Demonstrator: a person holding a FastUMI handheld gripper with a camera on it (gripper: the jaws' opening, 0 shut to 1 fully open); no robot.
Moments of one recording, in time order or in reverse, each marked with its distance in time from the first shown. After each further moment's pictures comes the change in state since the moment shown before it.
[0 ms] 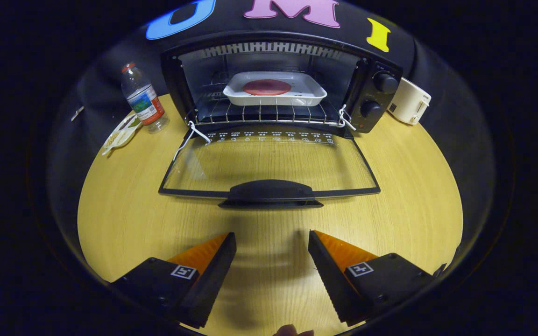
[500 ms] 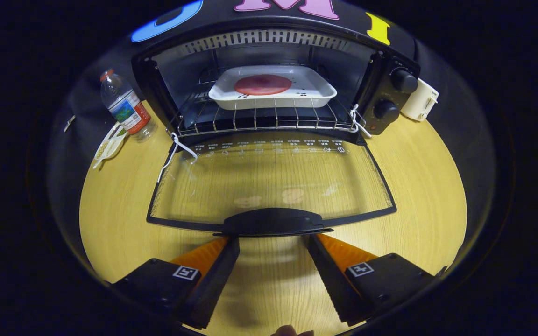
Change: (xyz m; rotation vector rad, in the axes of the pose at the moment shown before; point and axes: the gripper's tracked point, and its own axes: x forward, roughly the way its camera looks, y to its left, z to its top) arm 0.016 0.003 0.018 0.023 0.055 0.016
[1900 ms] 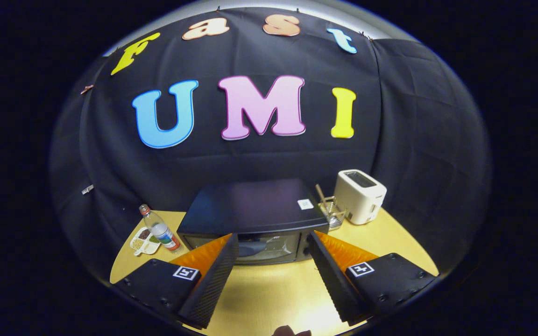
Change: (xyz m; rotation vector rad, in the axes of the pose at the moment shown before) arm -0.257 -0.081 0.156 0.042 -0.710 -0.007
